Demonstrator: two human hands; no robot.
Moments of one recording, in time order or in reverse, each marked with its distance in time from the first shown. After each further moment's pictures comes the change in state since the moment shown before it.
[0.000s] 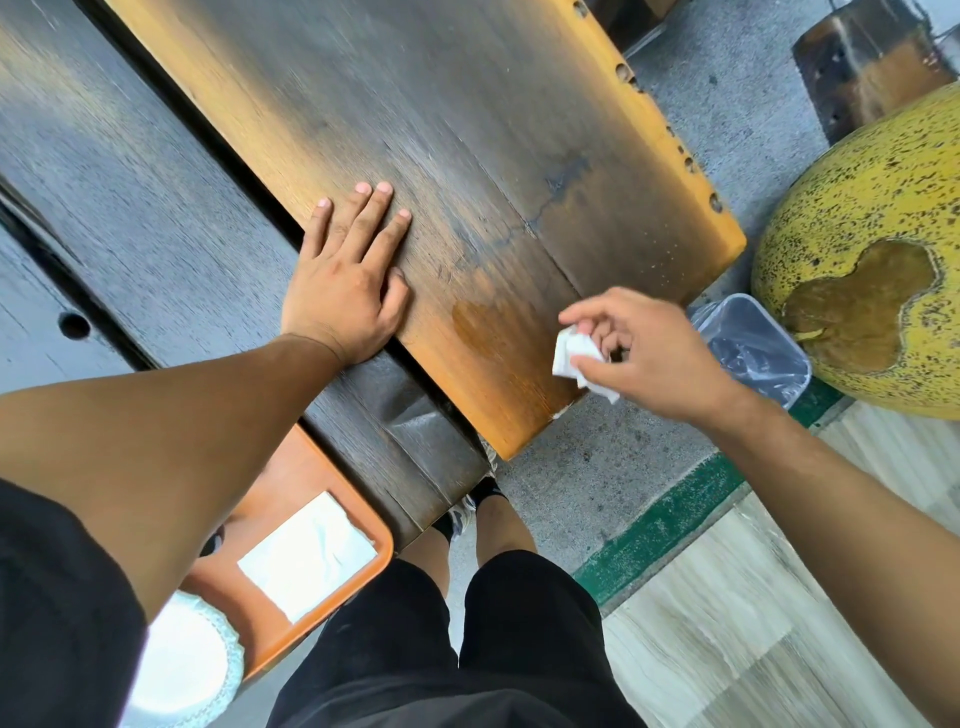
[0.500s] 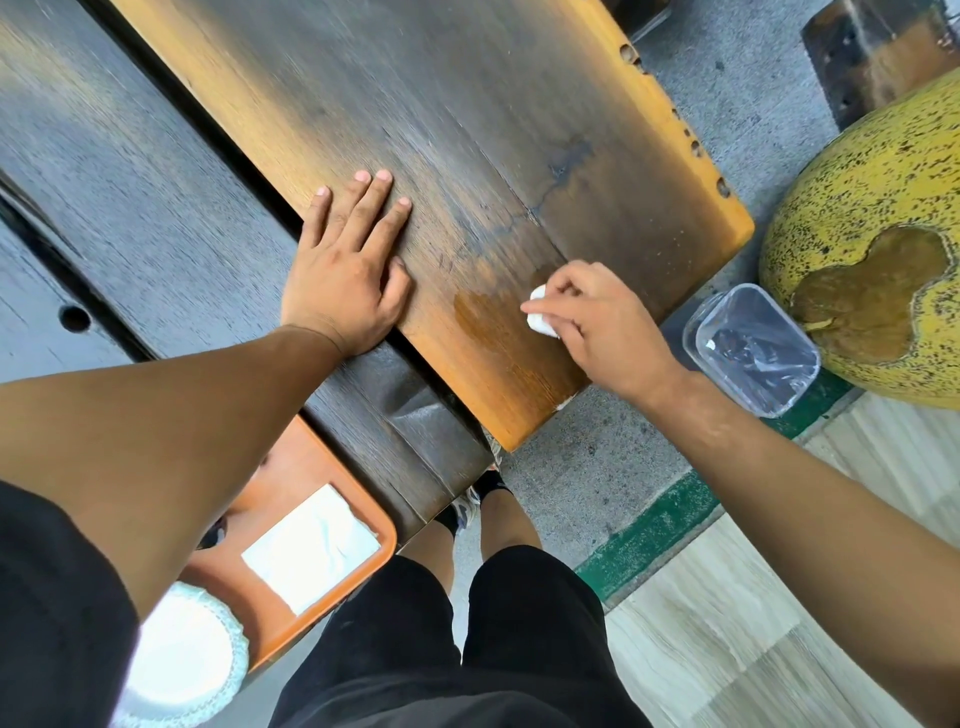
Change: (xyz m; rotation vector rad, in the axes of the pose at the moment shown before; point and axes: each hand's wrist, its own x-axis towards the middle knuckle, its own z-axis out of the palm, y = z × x) left_hand 0.001 -0.002 0.002 0.009 -0.006 -0.005; right_hand 0.034 0.010 0.043 -0.283 0.213 -0.270
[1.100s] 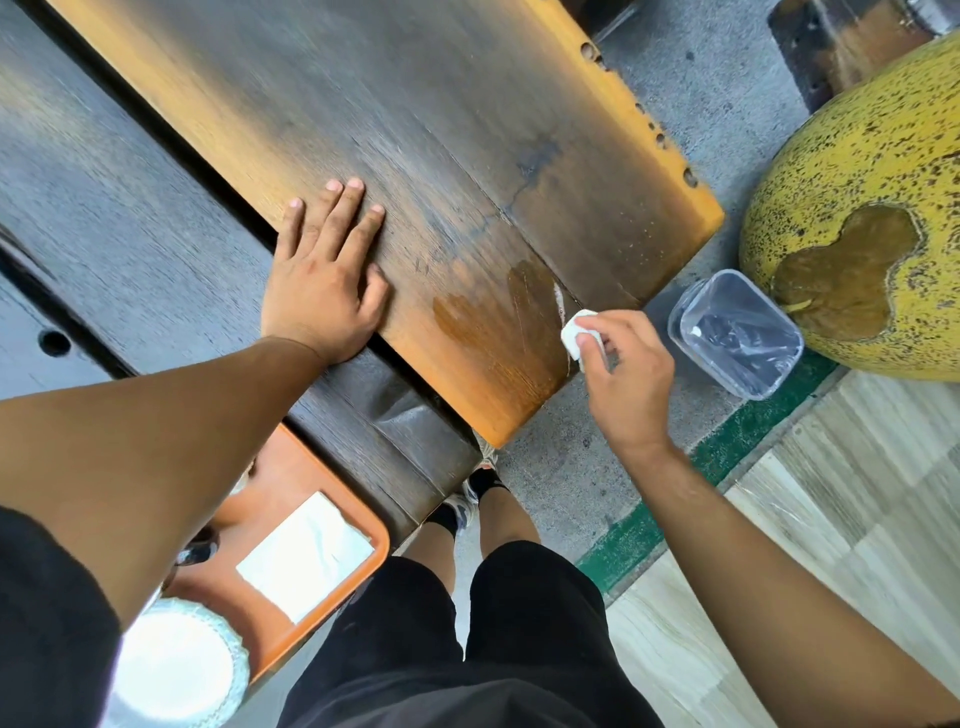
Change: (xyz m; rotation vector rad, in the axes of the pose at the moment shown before) left_hand 0.000 0.001 0.001 -0.035 0.033 0.005; right_hand -0.065 -0.013 0.014 0.186 0.408 0.554
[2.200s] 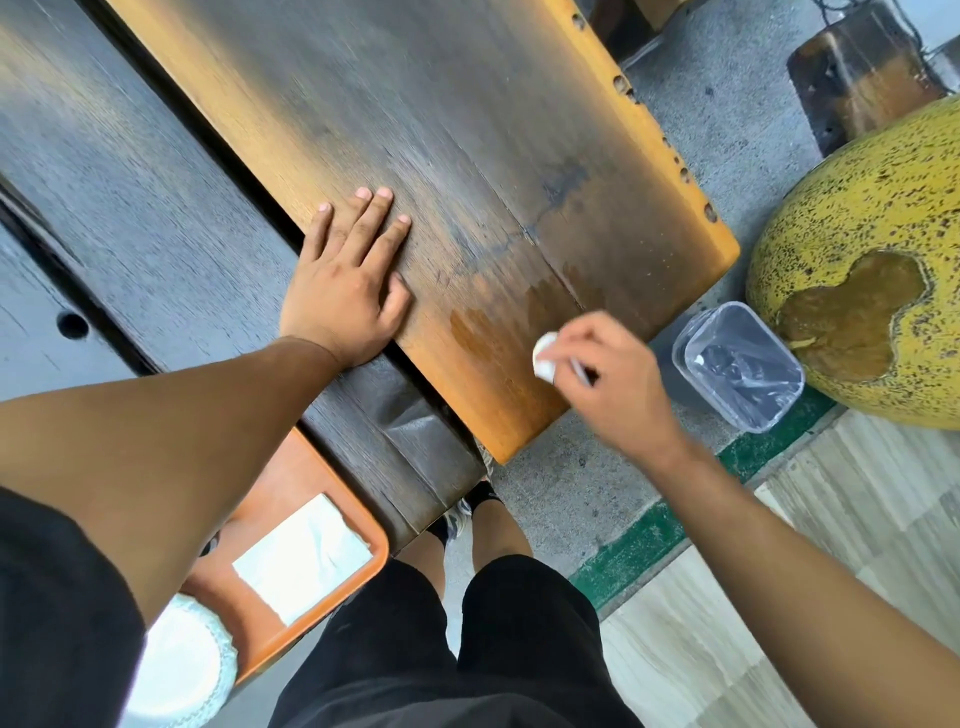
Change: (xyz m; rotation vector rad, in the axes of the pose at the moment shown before) left_hand 0.000 0.001 -0.002 0.024 -0.009 -0.005; right_hand 0.021 -0.029 -0.009 -0.035 -0.363 -0.369
